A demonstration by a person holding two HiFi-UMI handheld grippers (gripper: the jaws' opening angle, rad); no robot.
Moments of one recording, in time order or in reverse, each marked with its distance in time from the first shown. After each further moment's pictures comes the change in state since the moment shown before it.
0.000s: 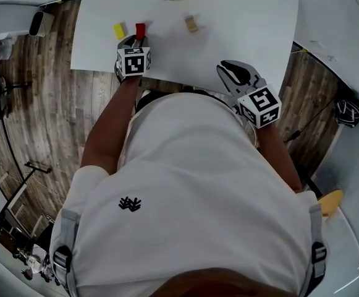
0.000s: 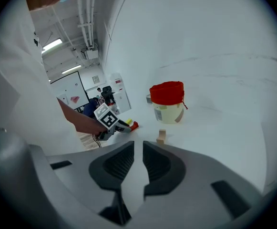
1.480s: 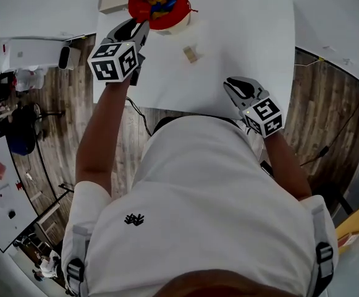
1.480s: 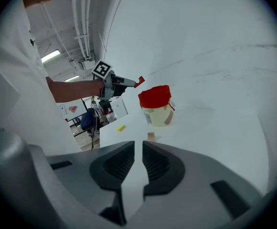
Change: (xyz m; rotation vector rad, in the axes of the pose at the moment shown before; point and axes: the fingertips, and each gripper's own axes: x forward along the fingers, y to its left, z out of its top) left arm -0.104 -0.045 0.262 0.134 -0.379 -0.253; right arm -0.006 -0.041 -0.006 0.059 -0.107 0.003
